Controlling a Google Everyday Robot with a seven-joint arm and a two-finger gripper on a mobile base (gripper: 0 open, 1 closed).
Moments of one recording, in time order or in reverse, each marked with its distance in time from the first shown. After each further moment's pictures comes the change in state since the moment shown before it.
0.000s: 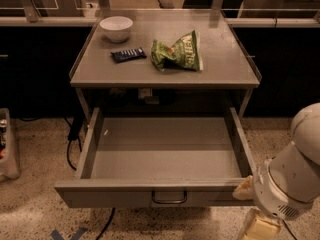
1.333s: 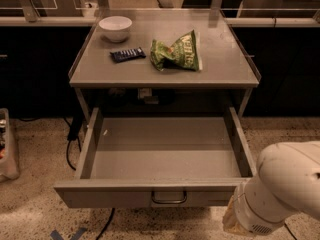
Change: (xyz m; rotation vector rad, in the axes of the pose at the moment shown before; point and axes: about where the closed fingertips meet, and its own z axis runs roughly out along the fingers) arm 0.004 -0.008 0.059 0.101 0.079 -0.048
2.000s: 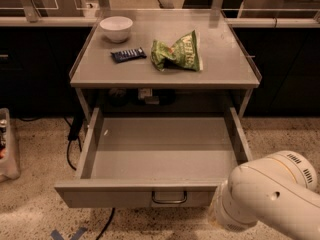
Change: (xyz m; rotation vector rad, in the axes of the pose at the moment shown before) arm -0.027 -0.024 0.037 0.132 0.020 -0.015
